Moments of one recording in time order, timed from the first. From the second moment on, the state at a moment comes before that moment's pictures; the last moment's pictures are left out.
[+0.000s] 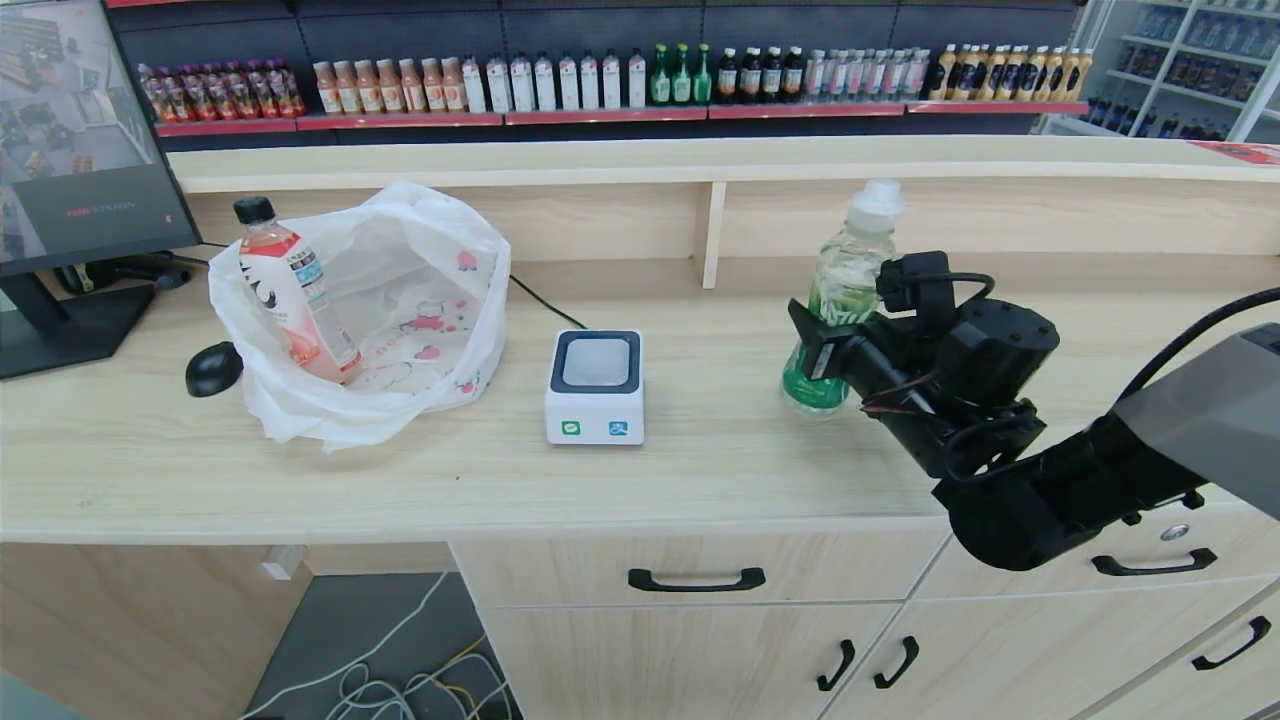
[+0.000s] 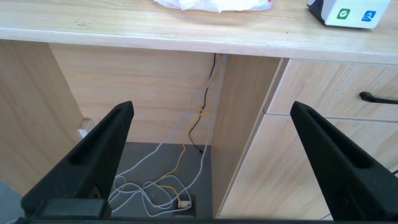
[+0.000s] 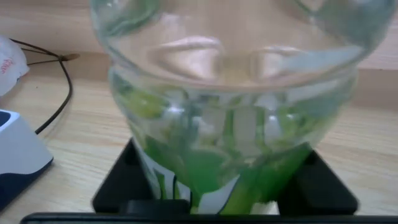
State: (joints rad) left arm 0.00 0.00 0.00 0.00 0.00 0.00; right arm 0.37 2.10 -0.99 -1.36 -0.11 -0.05
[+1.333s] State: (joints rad) left arm 0.00 0.00 0.00 0.00 0.00 0.00; right arm 0.39 1.86 -0.91 -1.28 -0.11 -0.10
